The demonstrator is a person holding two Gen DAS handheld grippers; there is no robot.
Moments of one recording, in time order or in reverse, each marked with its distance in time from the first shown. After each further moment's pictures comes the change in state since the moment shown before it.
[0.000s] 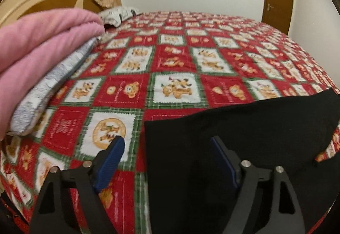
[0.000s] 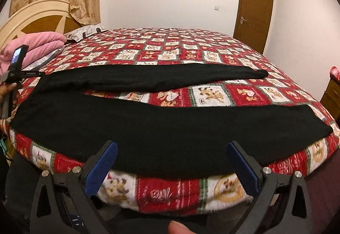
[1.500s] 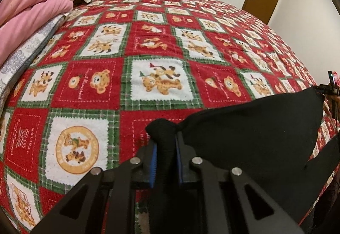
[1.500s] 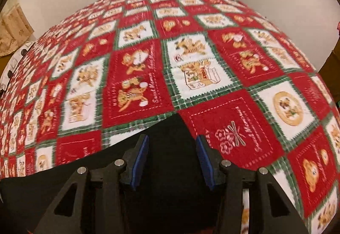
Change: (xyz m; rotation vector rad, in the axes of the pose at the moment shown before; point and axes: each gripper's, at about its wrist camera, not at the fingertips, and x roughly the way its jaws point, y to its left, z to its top) left arm 0.047 0.014 0.022 0.006 0.149 -0.252; right arm 0.346 -0.324 0.215 0.276 0.384 -0.065
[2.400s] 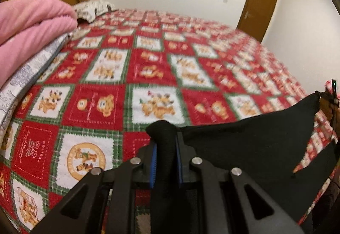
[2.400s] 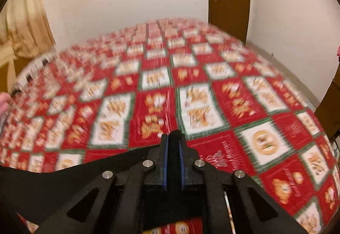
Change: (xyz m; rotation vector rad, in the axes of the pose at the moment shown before) left arm -0.040 0.001 0.005 -0.009 -0.171 -0.048; right arm -0.122 -0.004 -0.015 -0.067 -0.358 0.089
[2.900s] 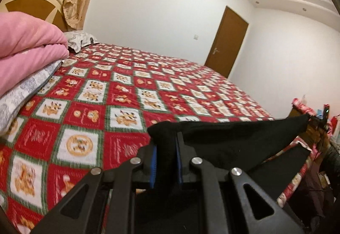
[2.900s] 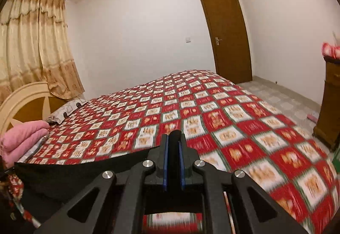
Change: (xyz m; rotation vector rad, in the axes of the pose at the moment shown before) left arm -0.098 -0.010 -0.050 -0.002 -0.256 -0.224; right arm -0.215 -0.058 -0.115 0.096 -0.279 0.140
